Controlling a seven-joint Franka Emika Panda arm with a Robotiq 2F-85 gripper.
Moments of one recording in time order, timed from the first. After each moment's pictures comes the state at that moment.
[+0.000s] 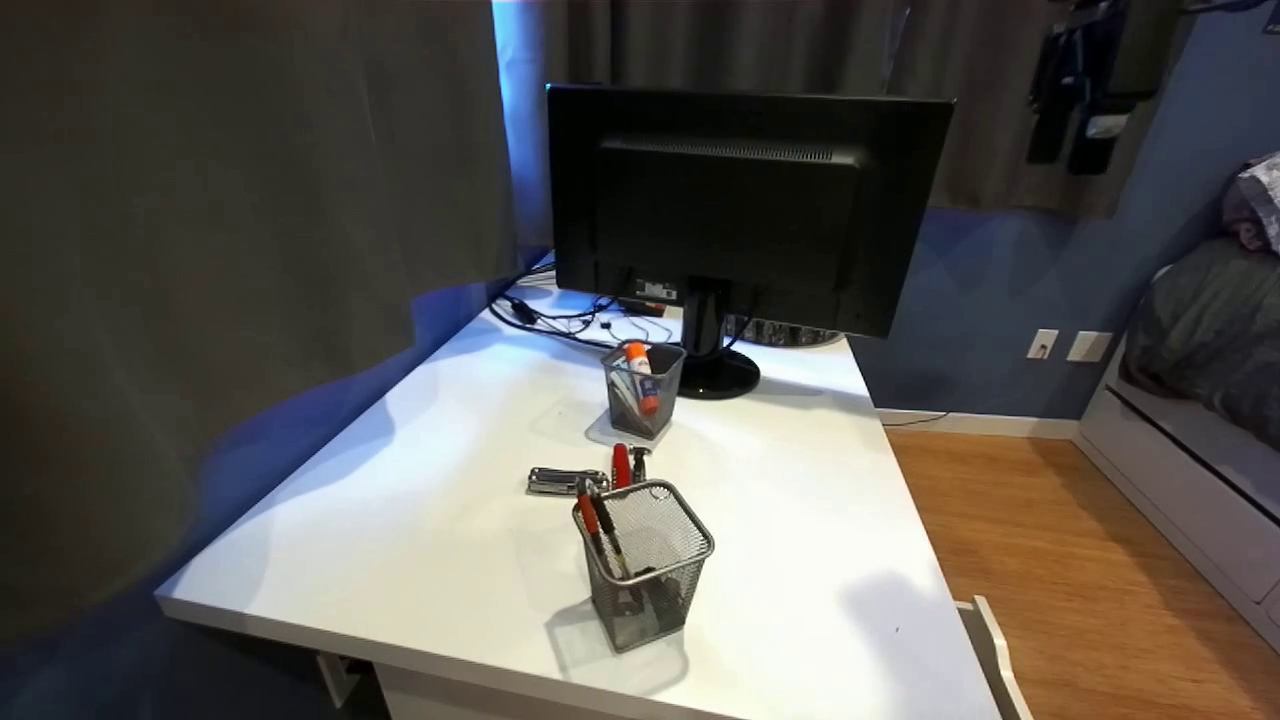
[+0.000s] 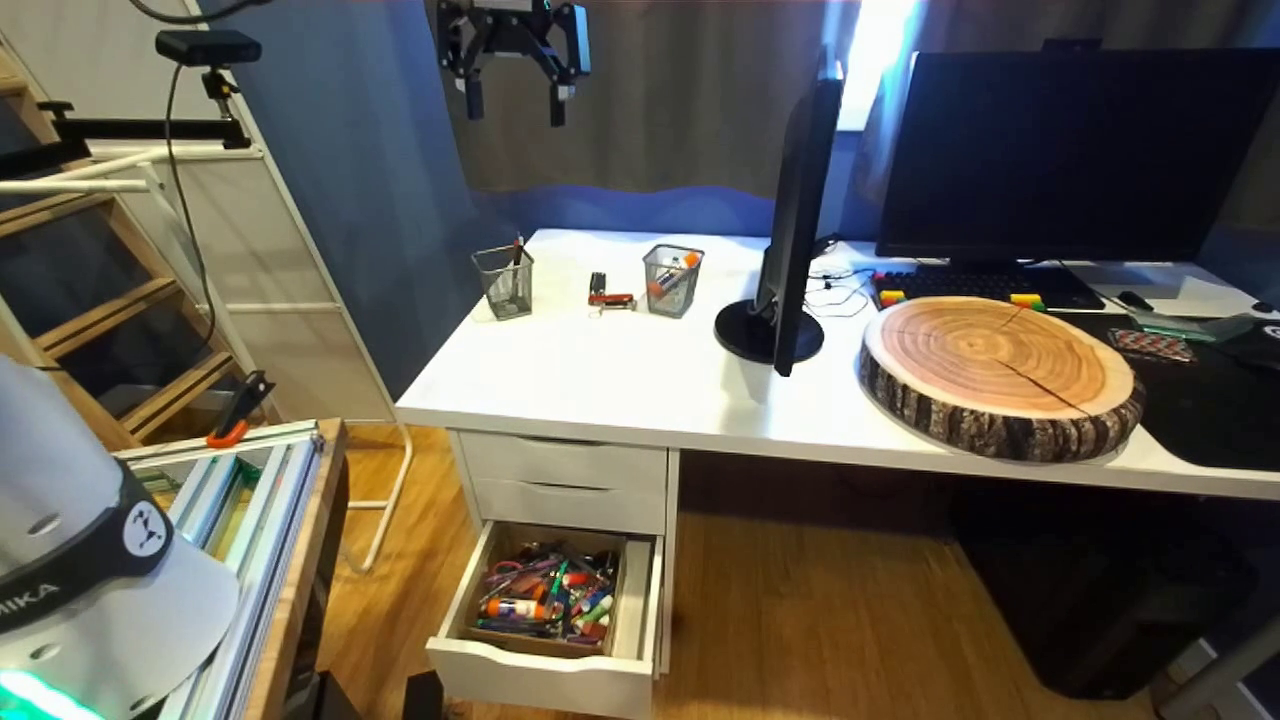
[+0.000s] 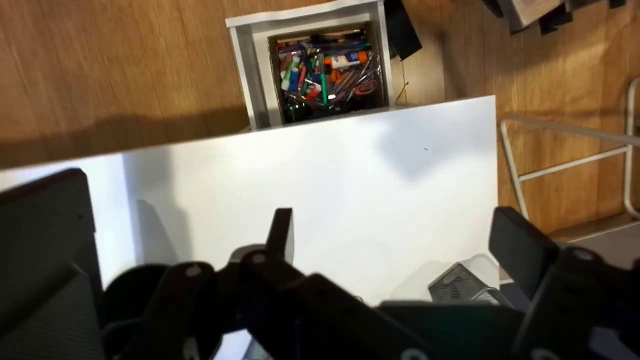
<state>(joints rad) 0.38 -0.22 0.27 -2.20 0.03 1.89 -0.38</state>
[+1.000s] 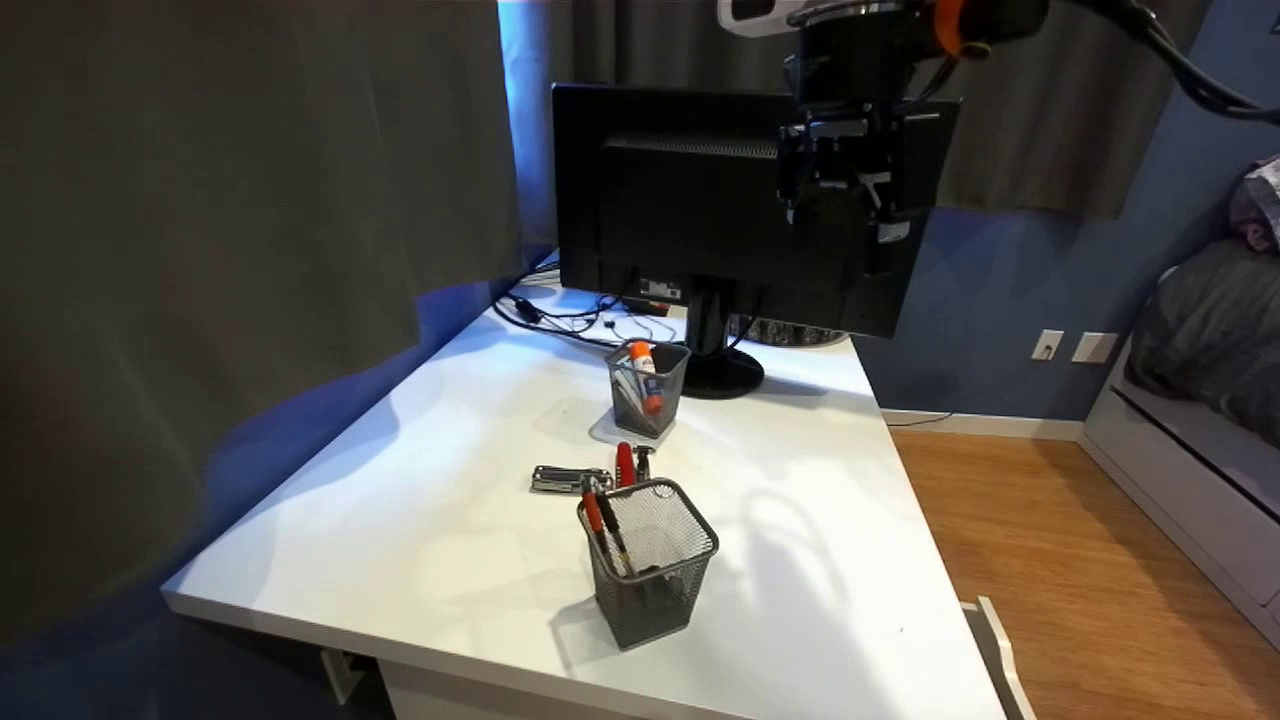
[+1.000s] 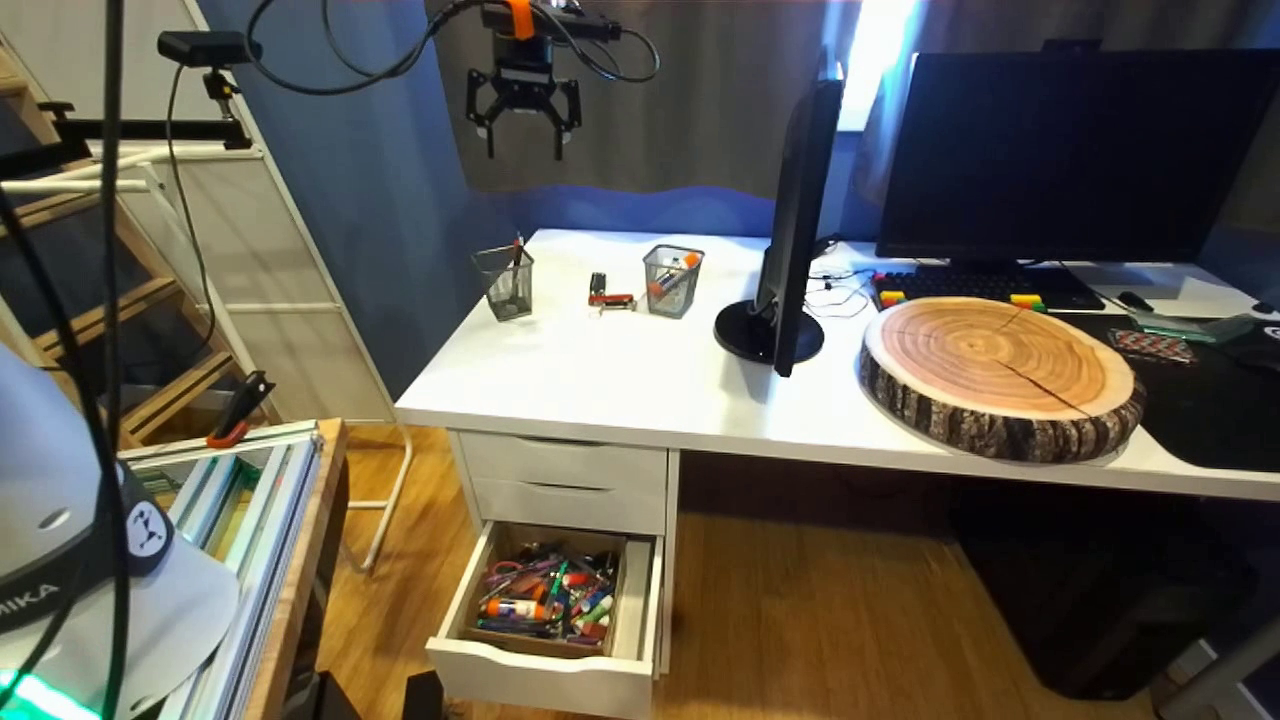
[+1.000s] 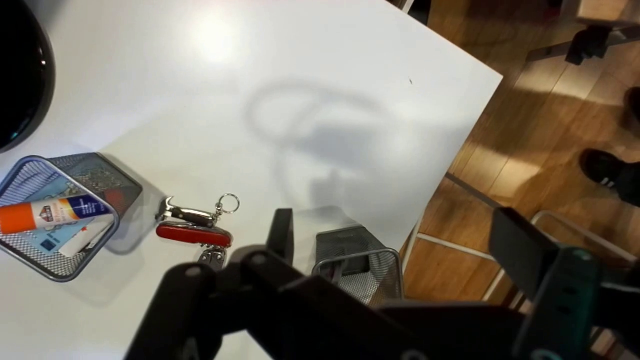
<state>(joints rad) 0.46 0.29 0.45 -1.79 -0.12 1.91 -0.69</state>
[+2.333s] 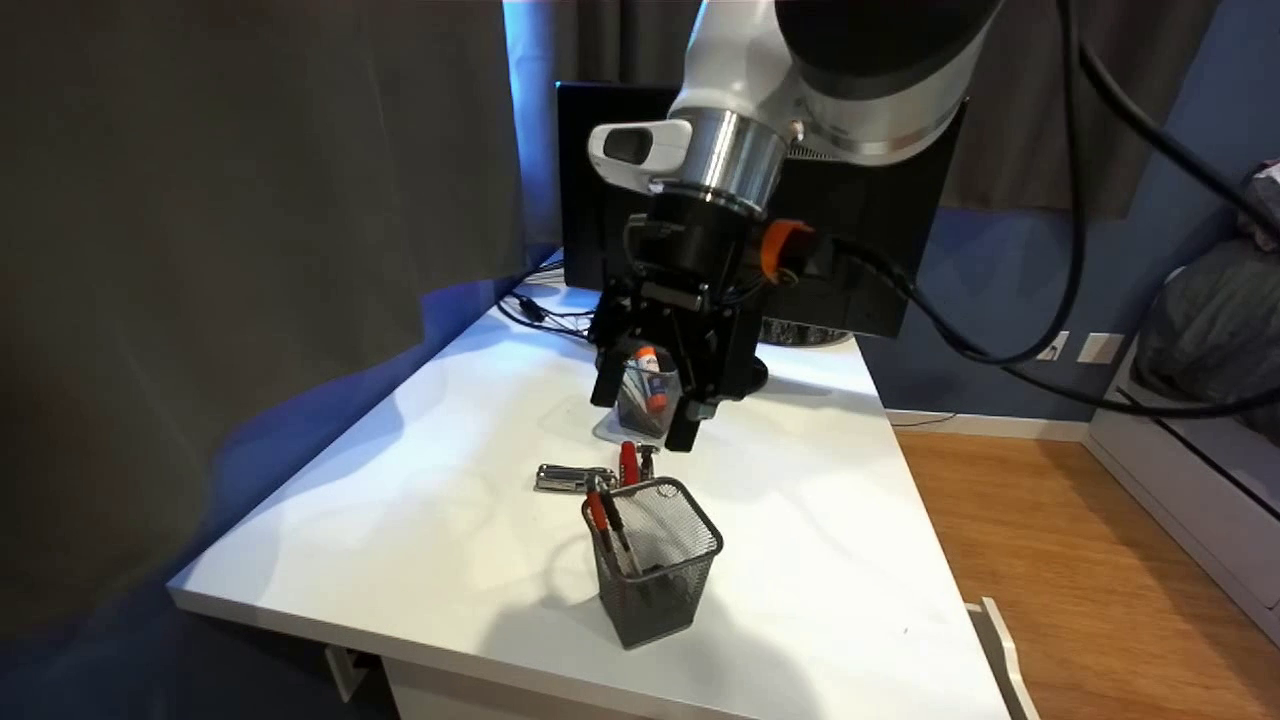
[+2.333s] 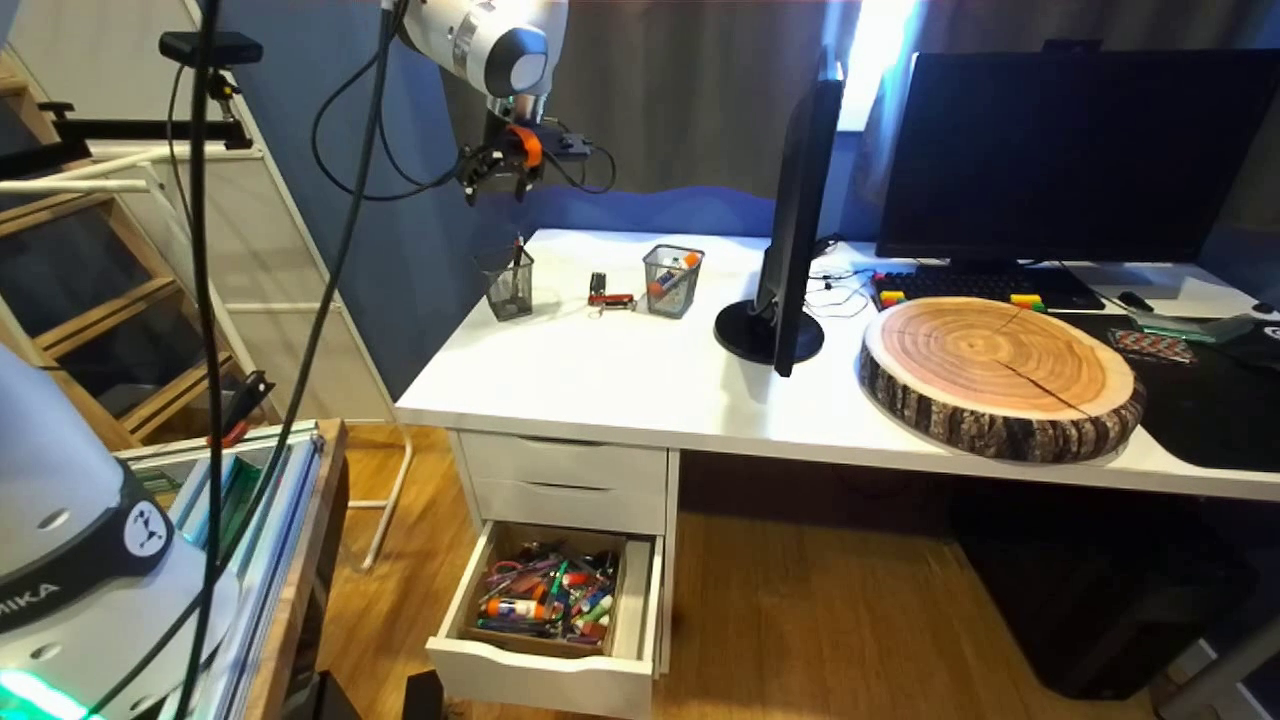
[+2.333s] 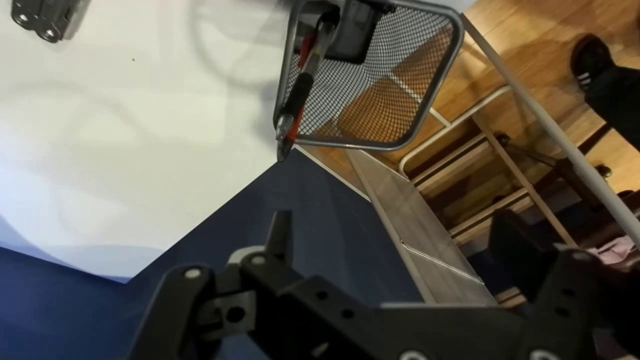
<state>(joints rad) 0.45 0.69 0.62 -1.68 0.08 2.38 -1.10</state>
